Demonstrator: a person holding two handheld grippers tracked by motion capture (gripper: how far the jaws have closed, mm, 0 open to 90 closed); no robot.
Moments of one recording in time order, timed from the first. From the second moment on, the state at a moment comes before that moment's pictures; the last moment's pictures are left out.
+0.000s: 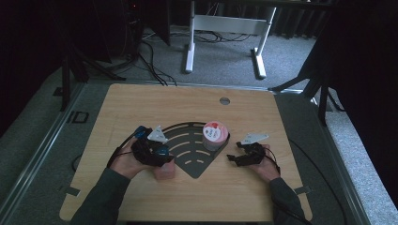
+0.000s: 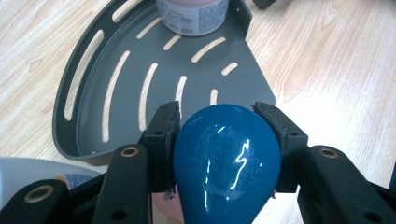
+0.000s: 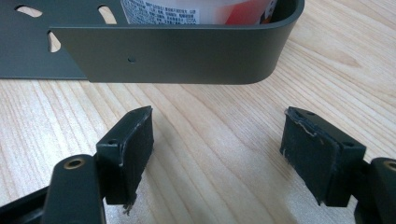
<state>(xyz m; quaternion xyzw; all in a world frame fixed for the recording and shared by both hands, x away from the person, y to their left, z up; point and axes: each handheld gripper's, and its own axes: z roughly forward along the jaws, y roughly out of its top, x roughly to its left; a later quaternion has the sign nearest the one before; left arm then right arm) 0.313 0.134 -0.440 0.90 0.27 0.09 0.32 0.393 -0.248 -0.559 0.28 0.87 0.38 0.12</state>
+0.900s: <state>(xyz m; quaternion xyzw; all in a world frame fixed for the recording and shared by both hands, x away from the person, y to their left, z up) 0.314 0.105 -0.437 0.91 0.24 0.08 0.32 0.393 -0.248 -0.559 0.28 0.87 0.38 0.12</state>
